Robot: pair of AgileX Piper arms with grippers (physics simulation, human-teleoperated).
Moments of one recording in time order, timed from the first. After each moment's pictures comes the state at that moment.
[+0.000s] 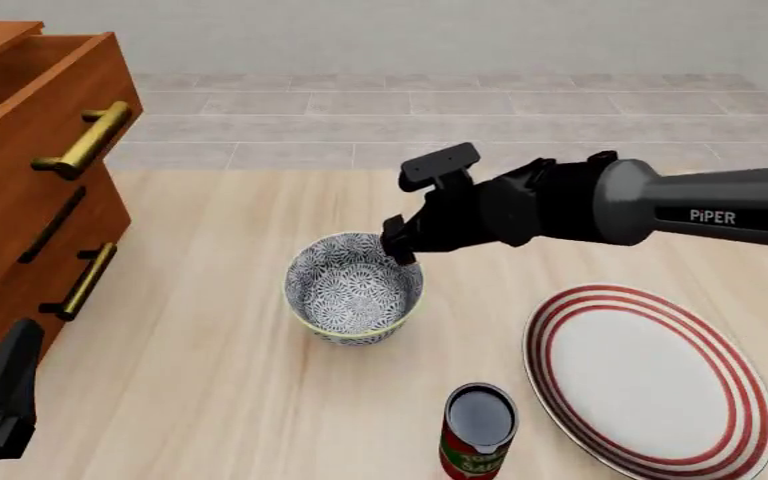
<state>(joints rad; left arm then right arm) 0.00 0.01 0.00 0.00 0.00 0.56 1.84 -1.20 0.22 0.03</state>
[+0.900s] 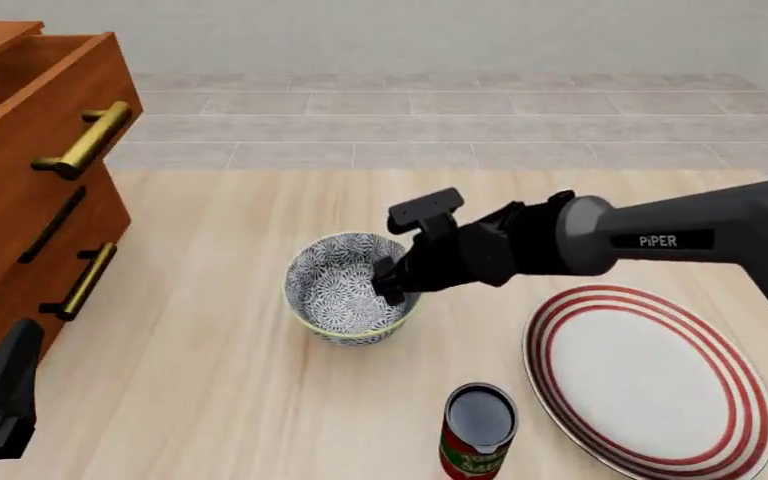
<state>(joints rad) 0.00 0.01 0.00 0.00 0.00 0.60 1.92 -1.13 0.15 0.08</state>
